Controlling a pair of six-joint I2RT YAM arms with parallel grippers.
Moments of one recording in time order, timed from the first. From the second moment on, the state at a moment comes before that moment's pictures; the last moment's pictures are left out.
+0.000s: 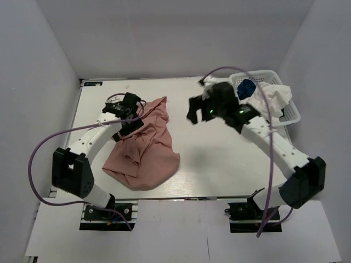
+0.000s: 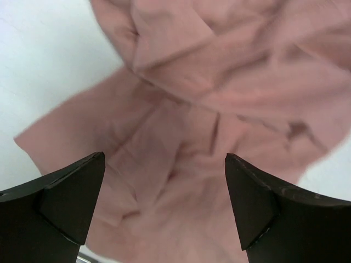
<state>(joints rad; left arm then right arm) -0.38 1.50 1.26 -0.97 -0.43 -0.94 0.57 1.39 1.36 -0.50 -0.11 0.15</state>
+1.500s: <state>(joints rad) -0.13 1.14 1.70 -0.74 -0.53 -0.58 0.61 1.26 1.47 -0.53 0.36 0.15</state>
